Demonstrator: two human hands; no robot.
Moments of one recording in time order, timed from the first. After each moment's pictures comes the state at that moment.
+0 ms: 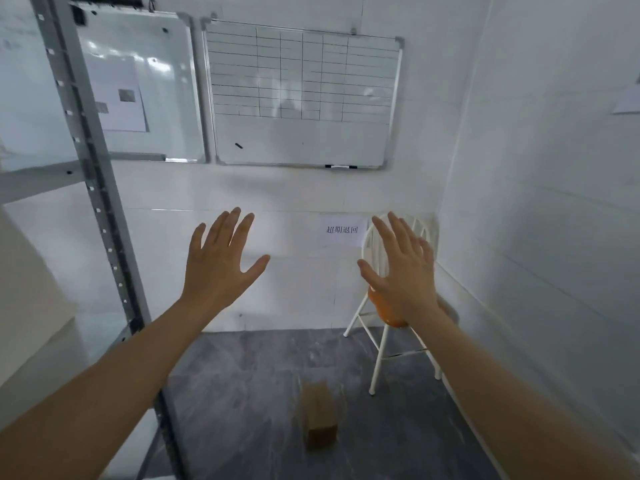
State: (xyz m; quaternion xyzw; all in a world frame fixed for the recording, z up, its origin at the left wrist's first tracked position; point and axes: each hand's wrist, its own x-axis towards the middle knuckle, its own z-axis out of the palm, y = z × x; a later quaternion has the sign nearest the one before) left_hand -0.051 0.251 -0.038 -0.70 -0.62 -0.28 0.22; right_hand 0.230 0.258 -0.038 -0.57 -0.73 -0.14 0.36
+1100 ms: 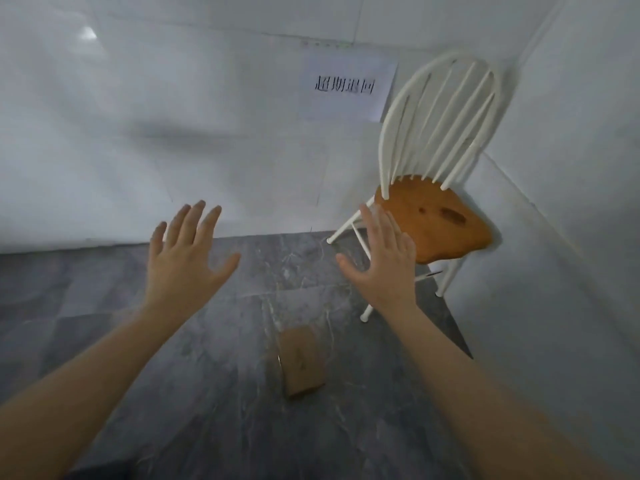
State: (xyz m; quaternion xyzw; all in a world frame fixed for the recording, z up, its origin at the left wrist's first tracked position) left_hand -0.073 0.723 -0.365 -0.73 -0.65 -0.20 0.02; right_hand 0.201 0.714 -0.360 -0.66 -0.70 0.00 0.27
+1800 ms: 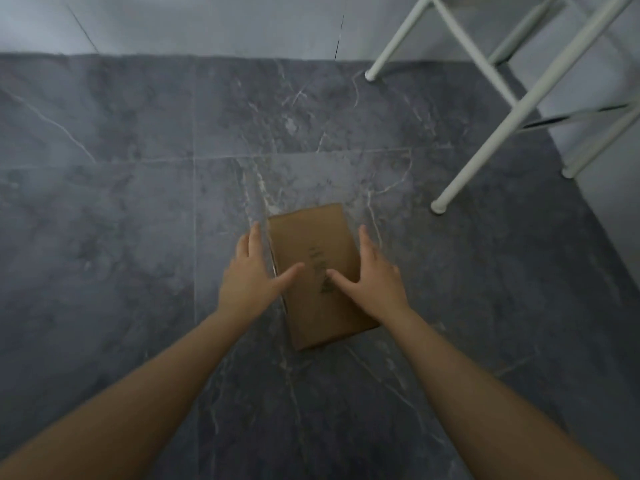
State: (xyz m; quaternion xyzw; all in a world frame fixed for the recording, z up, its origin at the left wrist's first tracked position) left_hand 0.037 0.731 -0.986 -0.60 -0.69 -0.14 -0.37; right_hand 0.231 0.721 -0.986 -0.72 -0.63 0.28 0.02
